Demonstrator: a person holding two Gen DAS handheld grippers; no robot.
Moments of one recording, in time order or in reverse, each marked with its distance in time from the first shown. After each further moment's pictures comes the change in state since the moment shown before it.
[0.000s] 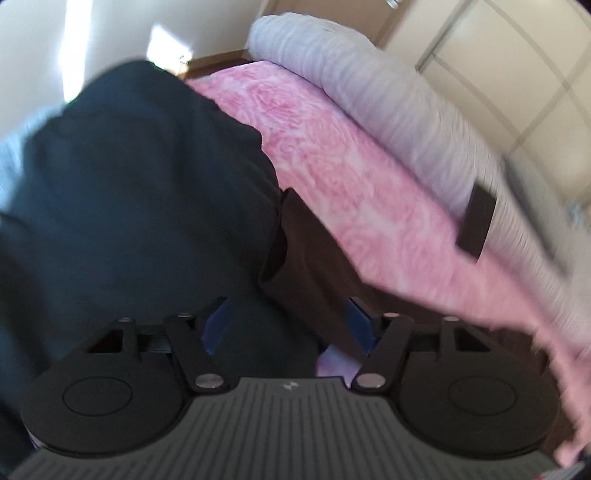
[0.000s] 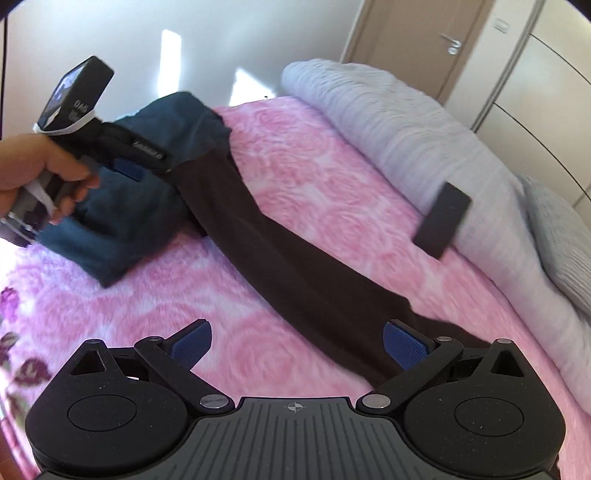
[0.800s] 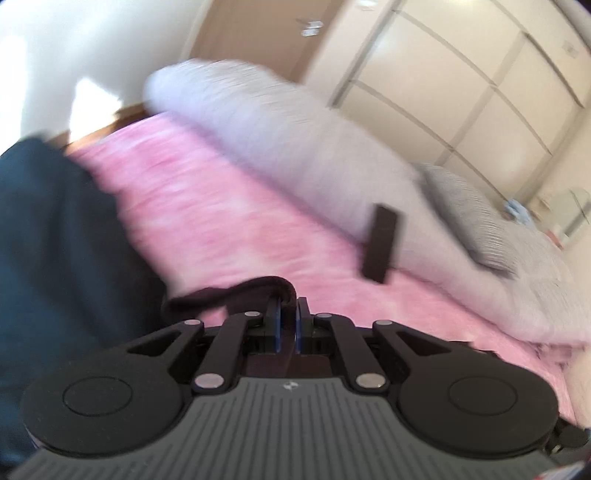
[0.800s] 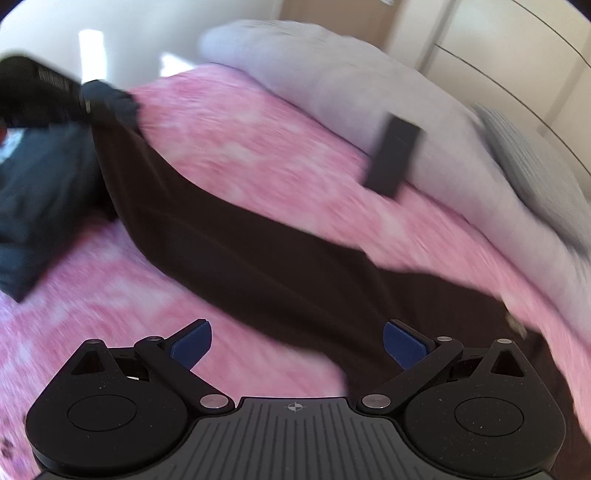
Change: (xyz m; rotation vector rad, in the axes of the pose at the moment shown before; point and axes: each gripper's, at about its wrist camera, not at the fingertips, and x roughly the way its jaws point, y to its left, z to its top) left arm -0.028 -0.145 0.009 0.207 -0.131 -0.164; right arm 0.038 -0.084 -0.057 0.240 0.091 -0.127
